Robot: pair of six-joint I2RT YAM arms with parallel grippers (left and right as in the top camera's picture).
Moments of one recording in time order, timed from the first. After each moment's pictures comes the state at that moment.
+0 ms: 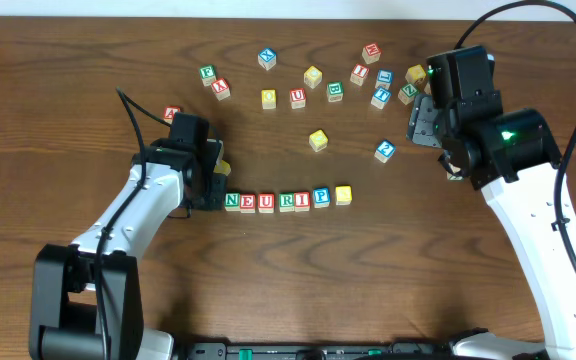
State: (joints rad) left arm -0.17 1.63 0.98 -0.73 0.07 -0.02; right arm 0.31 1.46 1.56 -1.09 0.37 0.44
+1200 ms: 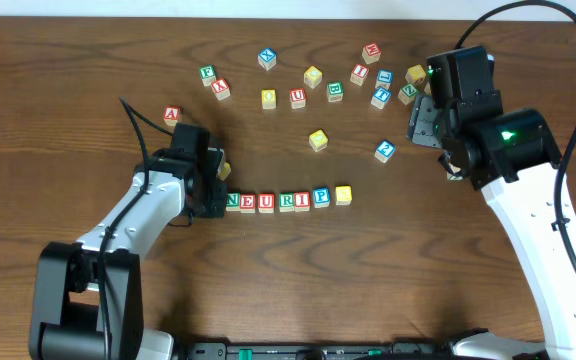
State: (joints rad) left arm -0.17 1.63 0.91 -0.66 0.10 -0.02; right arm 0.31 1.46 1.56 -1.09 0.36 0.44
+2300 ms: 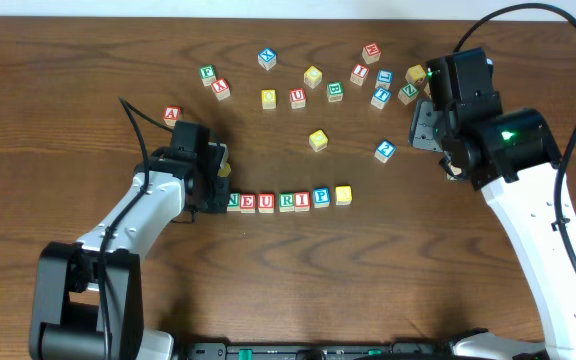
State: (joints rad) left arm -0.17 1.63 0.91 -0.61 0.13 -0.03; right arm 0.31 1.46 1.56 -1.13 0.36 0.44
